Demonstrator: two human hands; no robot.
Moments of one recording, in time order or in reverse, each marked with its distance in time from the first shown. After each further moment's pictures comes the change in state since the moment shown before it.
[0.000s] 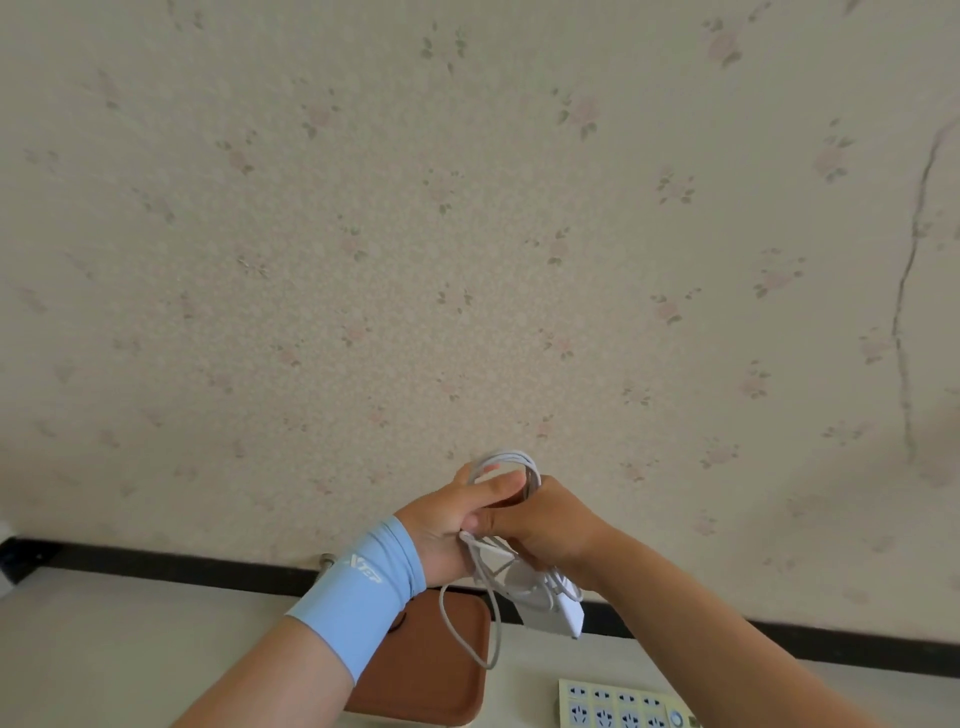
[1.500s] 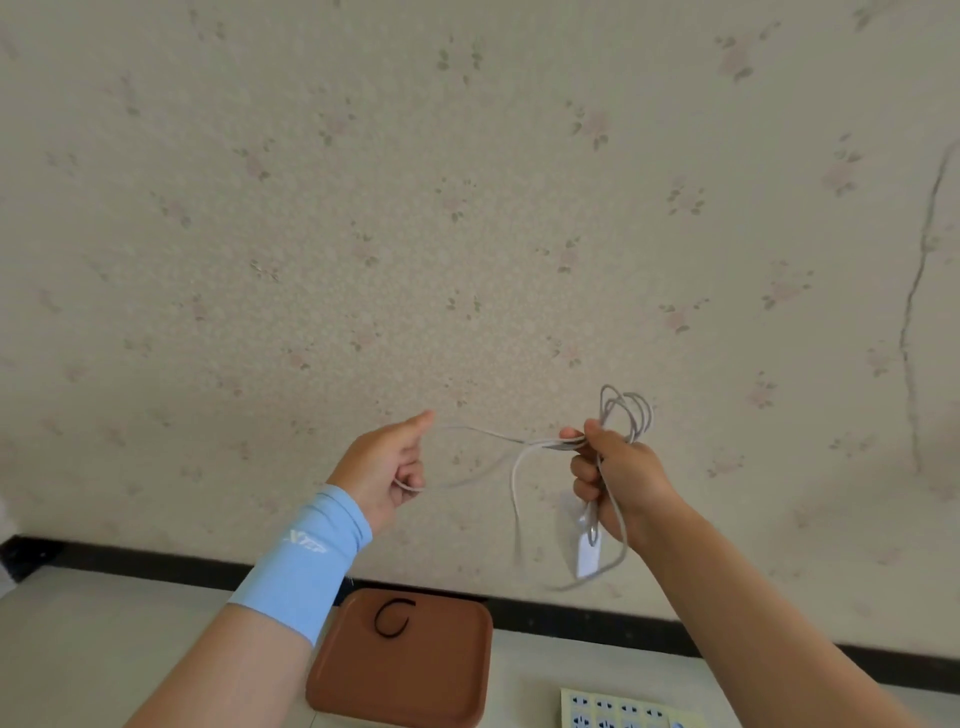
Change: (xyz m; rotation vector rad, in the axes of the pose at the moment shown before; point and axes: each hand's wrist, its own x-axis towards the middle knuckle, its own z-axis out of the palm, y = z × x) left_hand -0.022 0.050 -0.035 0.065 0.537 0.371; right_hand 0.013 -0.015 -0.048 0.652 0.443 -0.025
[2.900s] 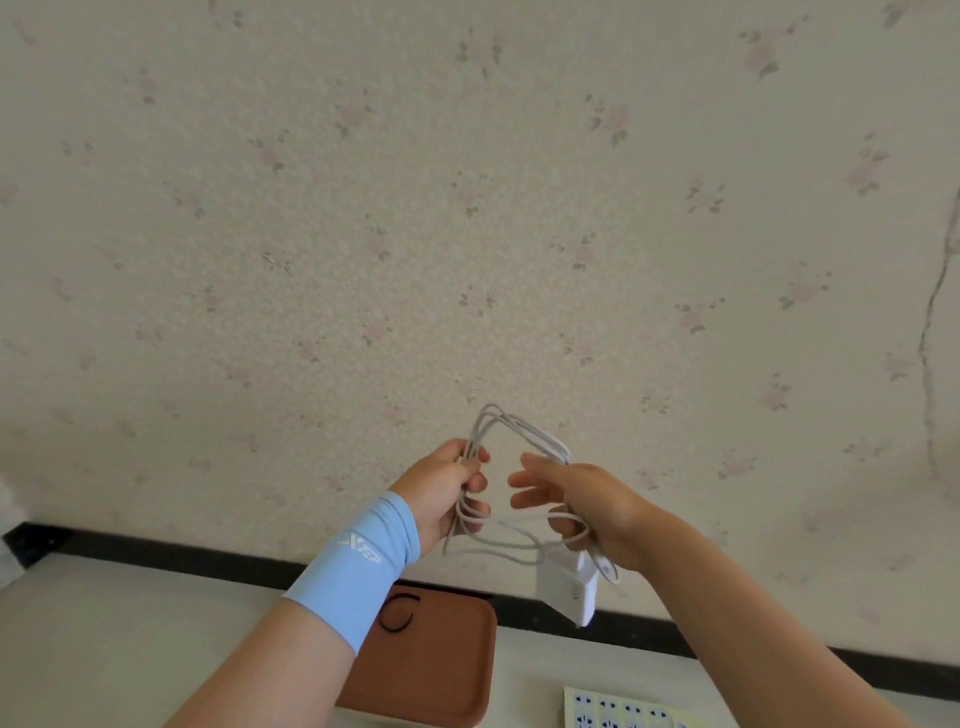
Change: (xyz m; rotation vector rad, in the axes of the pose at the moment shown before) left_hand -0.012 -0.023 0.024 0.231 -0.193 -0.136; right_hand -0.022 0.011 0.019 -0.651 -0.273 0.197
